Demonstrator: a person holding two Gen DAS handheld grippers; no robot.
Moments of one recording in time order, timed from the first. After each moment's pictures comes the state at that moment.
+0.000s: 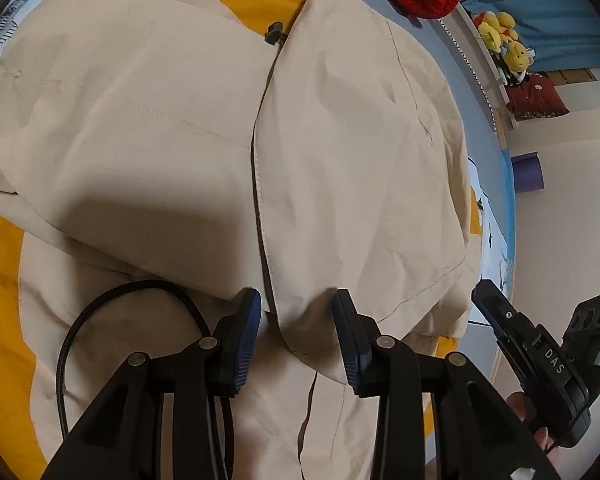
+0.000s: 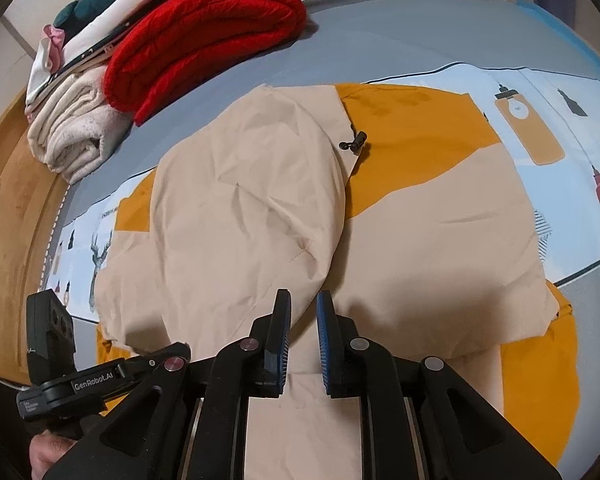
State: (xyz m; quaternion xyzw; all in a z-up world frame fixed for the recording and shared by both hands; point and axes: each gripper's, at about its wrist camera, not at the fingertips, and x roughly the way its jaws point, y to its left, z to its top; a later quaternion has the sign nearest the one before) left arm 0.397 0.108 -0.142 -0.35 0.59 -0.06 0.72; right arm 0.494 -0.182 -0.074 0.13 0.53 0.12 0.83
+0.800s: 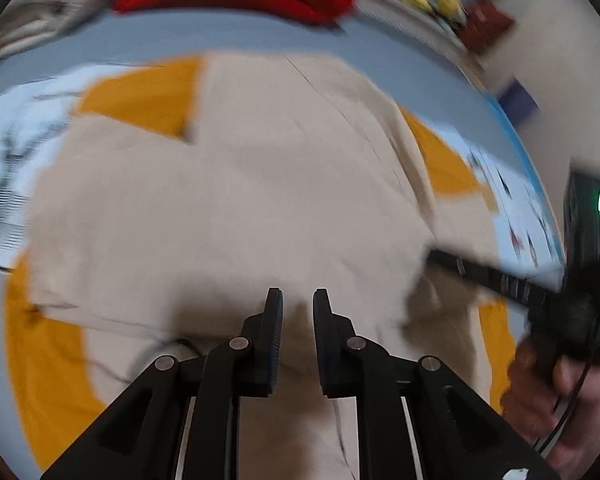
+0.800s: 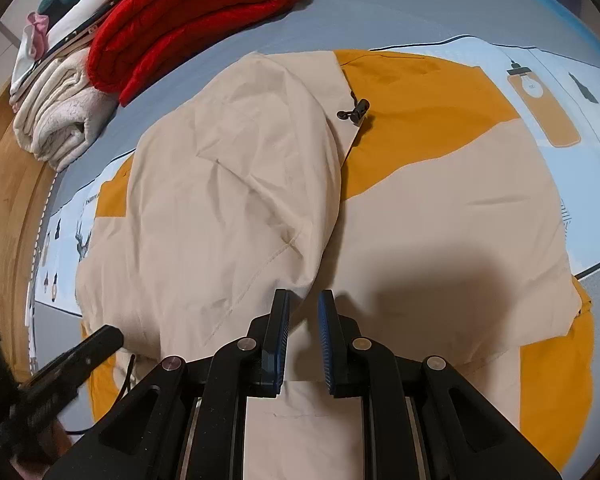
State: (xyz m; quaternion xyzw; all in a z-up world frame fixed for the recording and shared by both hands) left arm 0.394 0.060 -0.096 -0.14 0.56 -0.09 0.81; right arm 0.506 -0.172 -0.100 0.12 0.57 0.12 0.81
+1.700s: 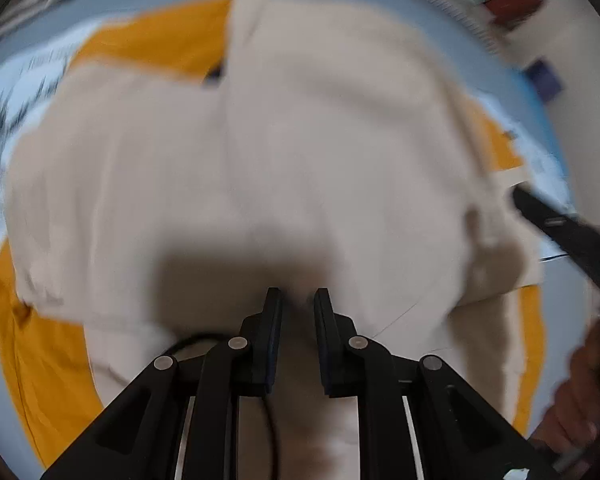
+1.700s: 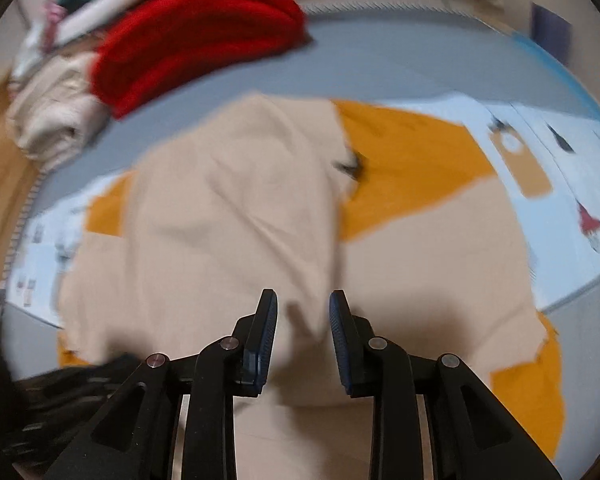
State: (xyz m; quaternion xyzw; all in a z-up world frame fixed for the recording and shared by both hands) left arm 0.421 0.095 -0.135 -0.14 0.62 -0.05 0.77; right arm 0.496 -0.140 -0.067 0.07 0.49 0.12 0.86
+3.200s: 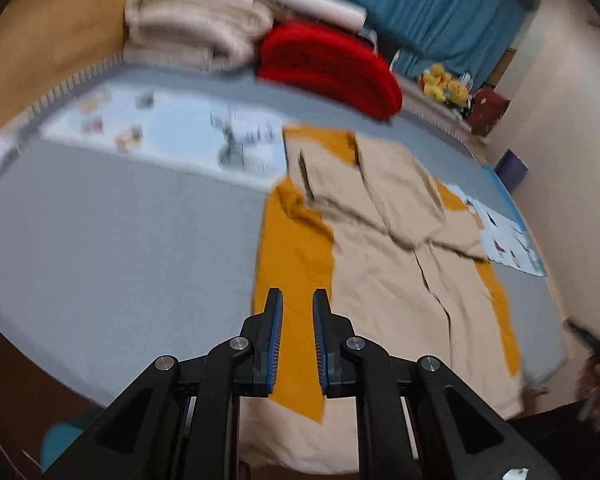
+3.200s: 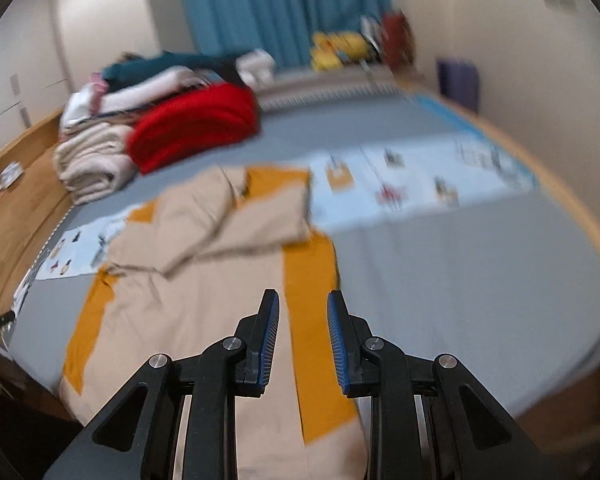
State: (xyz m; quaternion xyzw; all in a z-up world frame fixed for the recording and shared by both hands) left arm 0.100 0.282 0.000 -0.19 0.43 -0.01 0.88; right arm 0.160 -0.404 0.027 0.09 0.42 0.04 0.90
